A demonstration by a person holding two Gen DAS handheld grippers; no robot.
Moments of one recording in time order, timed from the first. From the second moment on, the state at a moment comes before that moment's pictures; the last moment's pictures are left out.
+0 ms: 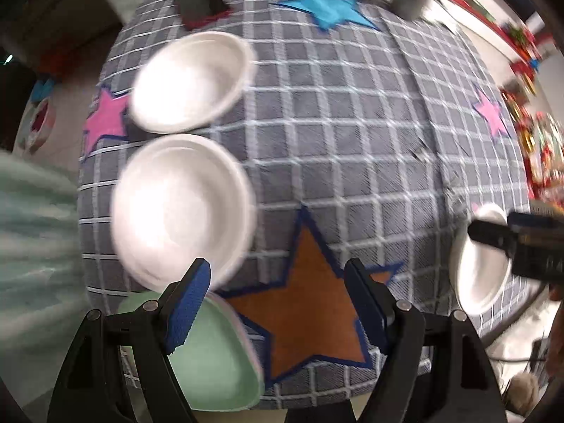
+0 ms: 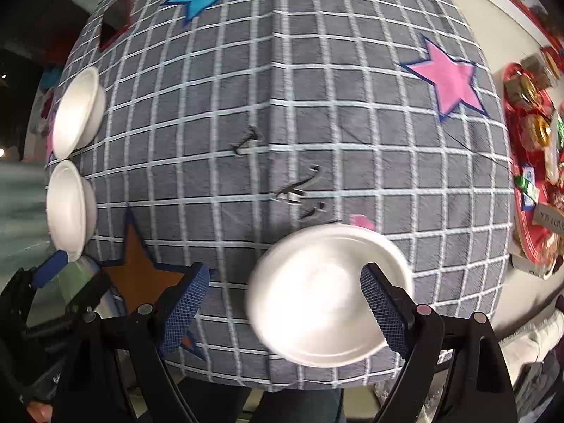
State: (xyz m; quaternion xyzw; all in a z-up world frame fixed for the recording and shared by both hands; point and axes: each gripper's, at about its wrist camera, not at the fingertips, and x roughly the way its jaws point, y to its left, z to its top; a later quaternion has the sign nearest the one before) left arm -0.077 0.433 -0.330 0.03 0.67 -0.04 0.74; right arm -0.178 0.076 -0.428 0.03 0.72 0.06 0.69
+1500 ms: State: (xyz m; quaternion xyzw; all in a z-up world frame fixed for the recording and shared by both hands) left arm -0.019 0.471 -0.426 0.00 0.72 0.01 0.69; right arm -0.139 0.234 -0.516 0.01 0.75 0.18 0.63
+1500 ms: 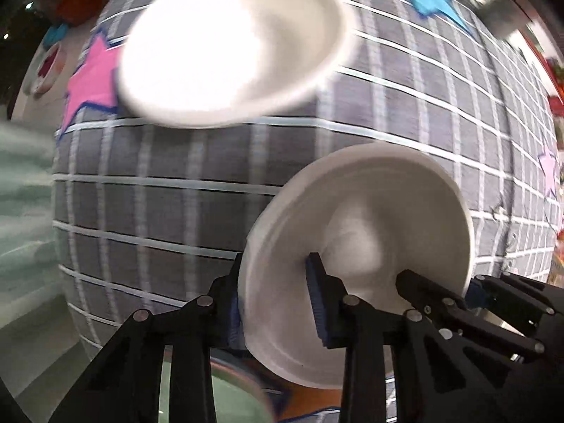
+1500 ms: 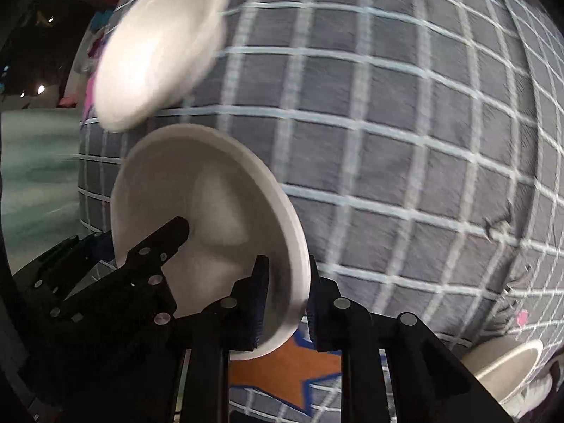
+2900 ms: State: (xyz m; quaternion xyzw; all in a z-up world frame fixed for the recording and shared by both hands) left arm -0.105 0.145 -0.344 0.18 0.68 -0.22 0.67; right arm -0.198 -0.013 -0.456 0.16 0.75 0.04 0.64
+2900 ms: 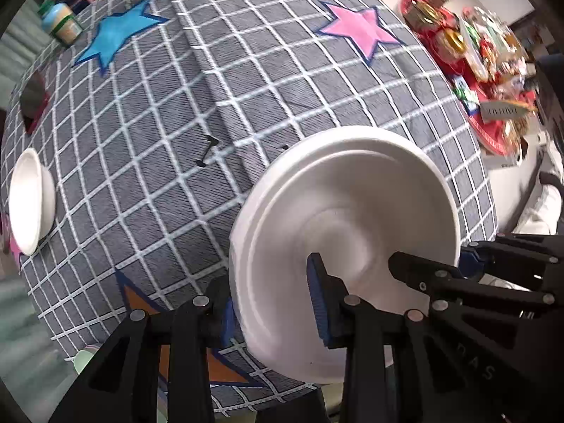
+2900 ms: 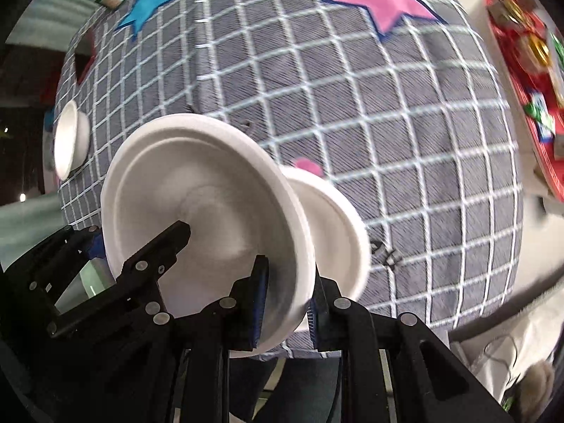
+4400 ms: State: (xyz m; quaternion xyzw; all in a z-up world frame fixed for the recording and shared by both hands) left arm -0.045 0.389 -0.323 0.05 0.68 -0.06 0.73; right arm -0.167 0.030 -0.434 0.11 0.73 0.06 0.67
